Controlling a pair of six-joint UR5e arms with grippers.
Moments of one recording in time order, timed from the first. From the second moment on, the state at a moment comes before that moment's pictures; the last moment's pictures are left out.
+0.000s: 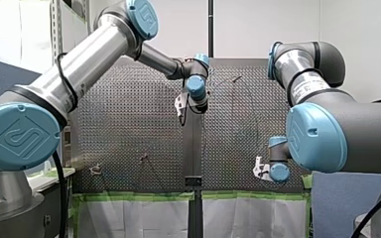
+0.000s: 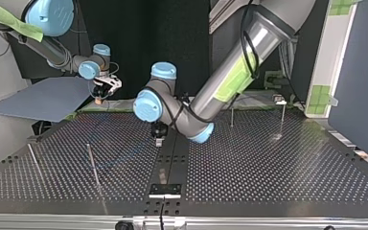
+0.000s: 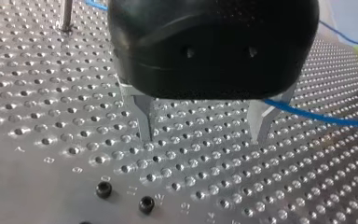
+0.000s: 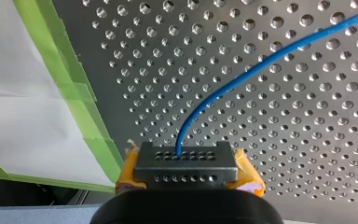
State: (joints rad) left arm -0.62 -2.30 -1.00 -3.27 -1.97 -1.89; right arm 1.76 -0.54 1.55 -0.73 1.67 1.70
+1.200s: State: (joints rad) left arm -0.67 -2.17 -1.02 -3.32 -1.88 -1.94; right arm 1.76 -0.54 1.55 -0.72 1.67 1.70
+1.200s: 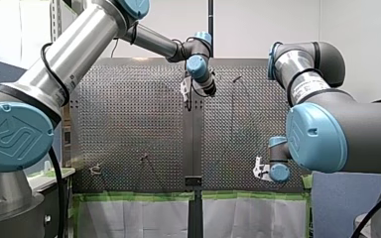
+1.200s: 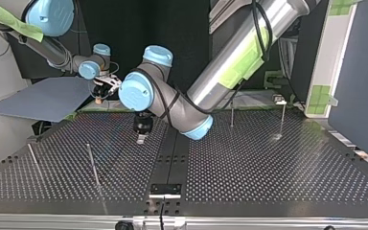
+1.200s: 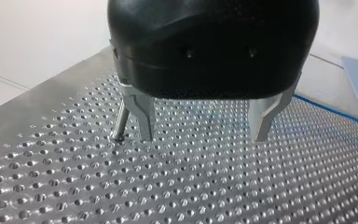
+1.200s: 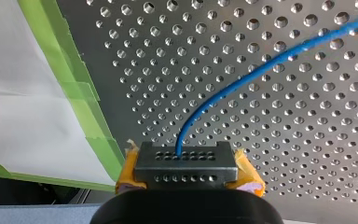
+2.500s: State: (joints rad) left arm -0.73 -2.12 -0.92 -3.30 -1.75 -1.80; right arm 1.76 -0.54 1.54 -0.72 1.67 1.70
